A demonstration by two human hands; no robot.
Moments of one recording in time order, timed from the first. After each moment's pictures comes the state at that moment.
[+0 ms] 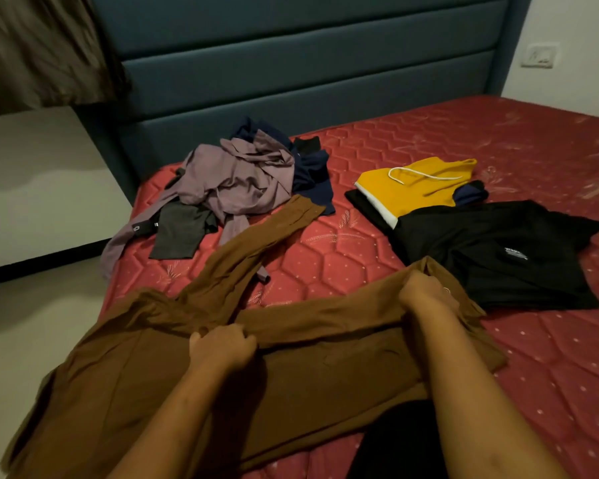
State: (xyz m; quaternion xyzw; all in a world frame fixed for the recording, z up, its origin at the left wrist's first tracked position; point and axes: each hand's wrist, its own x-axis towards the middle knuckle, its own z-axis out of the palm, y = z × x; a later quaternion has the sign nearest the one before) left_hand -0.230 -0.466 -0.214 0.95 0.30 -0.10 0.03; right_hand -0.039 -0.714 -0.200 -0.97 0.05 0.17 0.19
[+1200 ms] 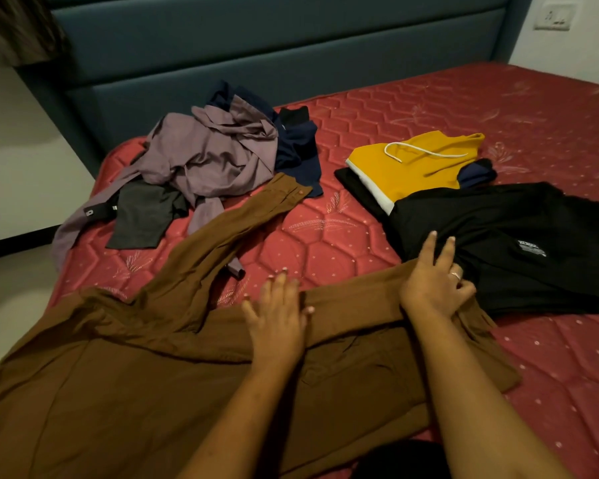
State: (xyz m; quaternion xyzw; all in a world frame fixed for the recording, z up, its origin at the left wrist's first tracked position) left_hand -0.127 -0.534 -0.288 0.97 0.21 0.13 0.04; right_hand 0.008 -0.709 -0.262 -0.98 0.06 -0.06 0.16
